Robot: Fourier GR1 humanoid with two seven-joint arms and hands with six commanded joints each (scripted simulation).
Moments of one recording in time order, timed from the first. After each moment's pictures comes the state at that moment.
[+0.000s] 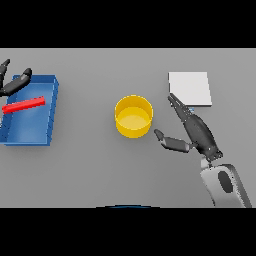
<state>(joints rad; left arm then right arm) -0.49 0.53 0.04 -1.16 -0.19 -0.13 0.41 -0.10 -0.24 0.25 -1.64 0.46 0.08 -0.05</state>
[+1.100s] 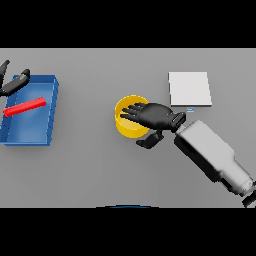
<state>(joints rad) -0.49 0.53 0.05 -1.15 -0.18 -0.15 0.42 -0.66 -0.34 0.65 -1.20 0.85 0.41 -0.20</state>
